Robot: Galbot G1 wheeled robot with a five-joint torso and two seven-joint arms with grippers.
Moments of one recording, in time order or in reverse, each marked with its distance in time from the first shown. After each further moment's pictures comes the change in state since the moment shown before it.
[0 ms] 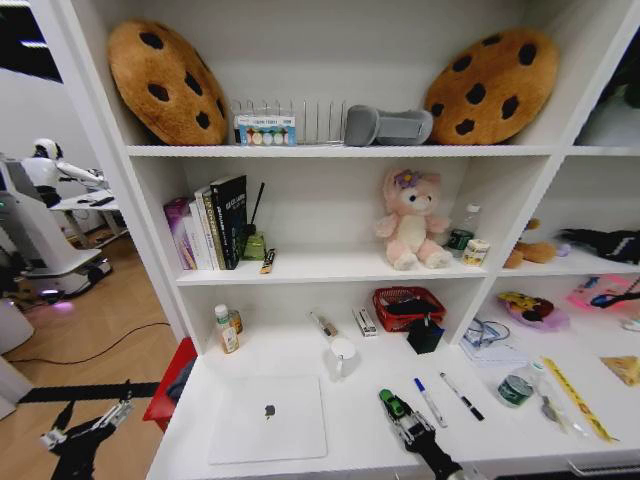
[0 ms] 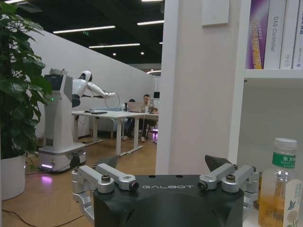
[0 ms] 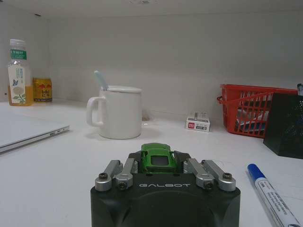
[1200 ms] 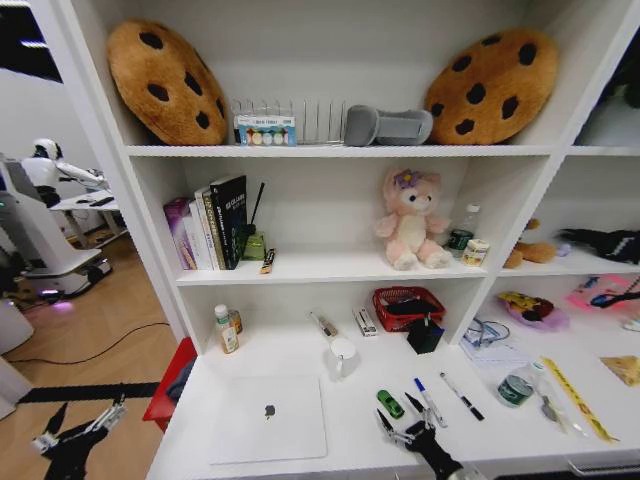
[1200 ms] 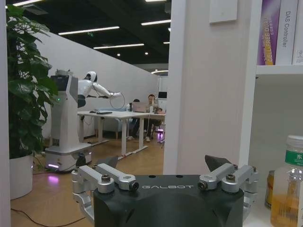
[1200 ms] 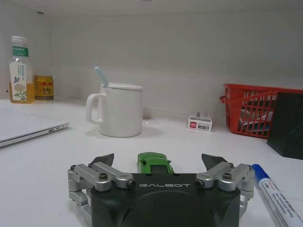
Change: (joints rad) left arm -0.012 -0.008 -0.023 0.029 -0.003 -0.004 0.009; right arm 0.050 -0.012 -0.032 -0.049 0.001 0.005 -0.004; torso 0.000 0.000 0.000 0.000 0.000
